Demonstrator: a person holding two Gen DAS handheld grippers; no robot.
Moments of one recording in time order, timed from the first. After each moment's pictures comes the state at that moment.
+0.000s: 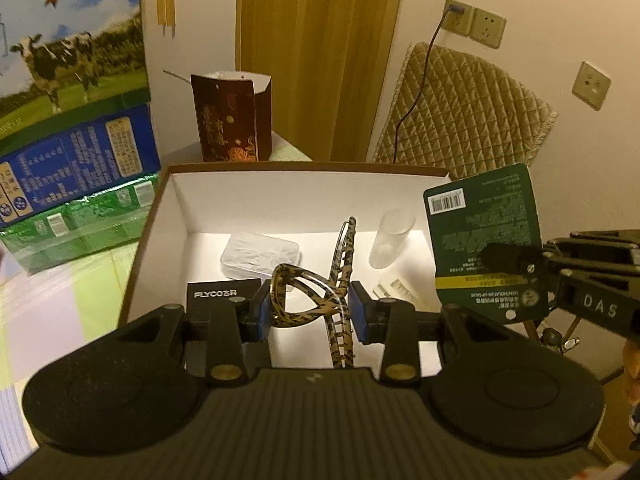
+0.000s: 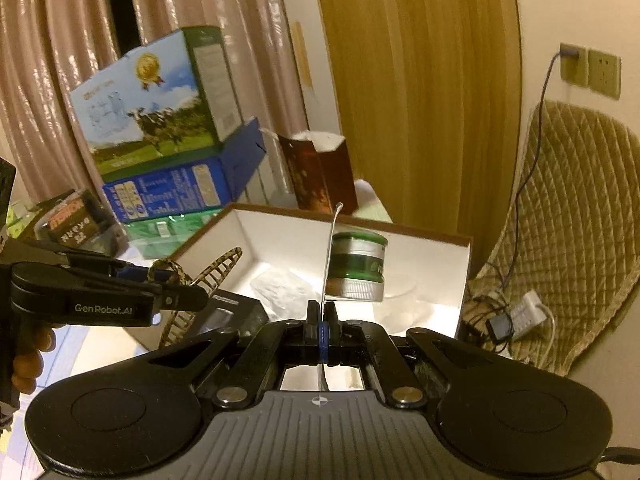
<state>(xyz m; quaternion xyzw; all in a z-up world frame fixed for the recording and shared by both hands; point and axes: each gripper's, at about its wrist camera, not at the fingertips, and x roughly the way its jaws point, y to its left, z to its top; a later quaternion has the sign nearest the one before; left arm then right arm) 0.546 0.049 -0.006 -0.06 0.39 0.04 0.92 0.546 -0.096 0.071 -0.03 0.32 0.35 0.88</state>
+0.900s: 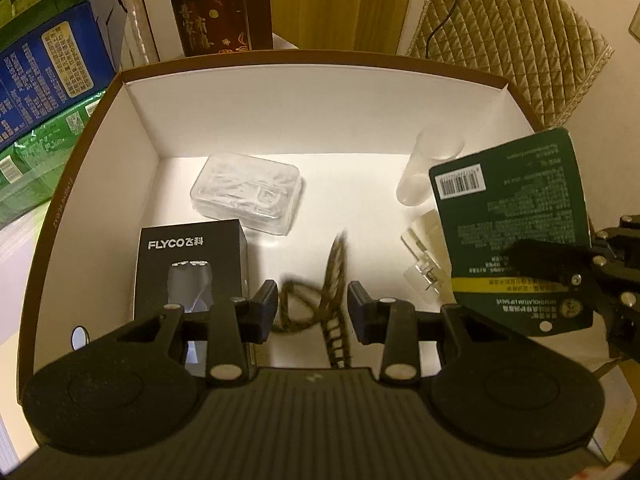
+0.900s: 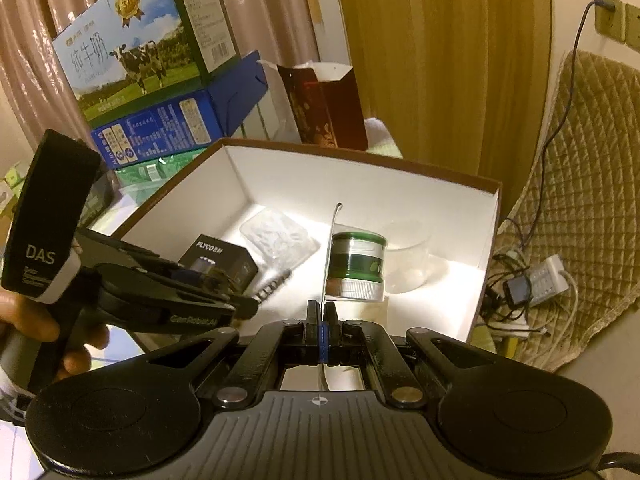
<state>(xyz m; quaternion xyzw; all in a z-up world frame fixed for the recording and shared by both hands) 0.608 0.038 -0.084 -0.06 0.50 0.07 0.86 0.586 -0.085 0.031 -0.06 0.40 0.38 0.83</state>
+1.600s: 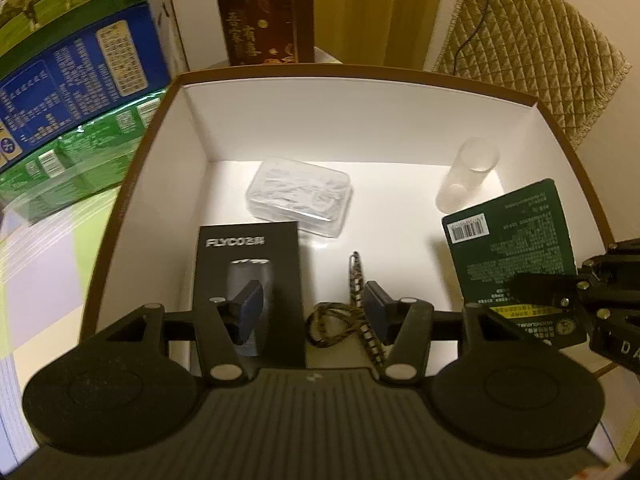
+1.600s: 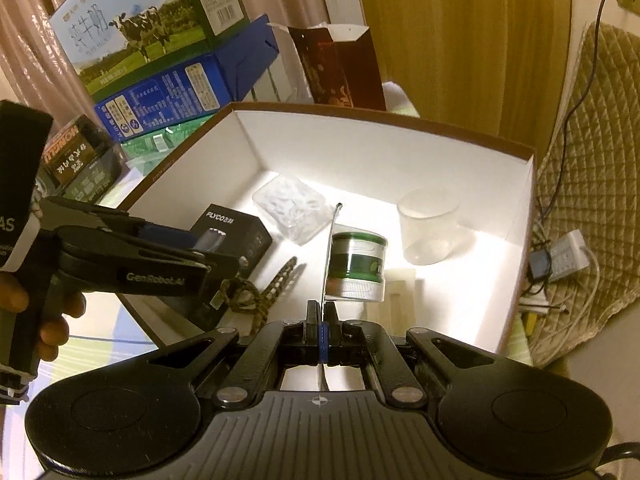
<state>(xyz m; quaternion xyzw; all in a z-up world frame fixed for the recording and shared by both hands) 0.591 0.066 -0.071 -0.06 0.49 0.10 0.86 0.590 -0.069 0.016 -0.06 0.45 0.38 0.80</state>
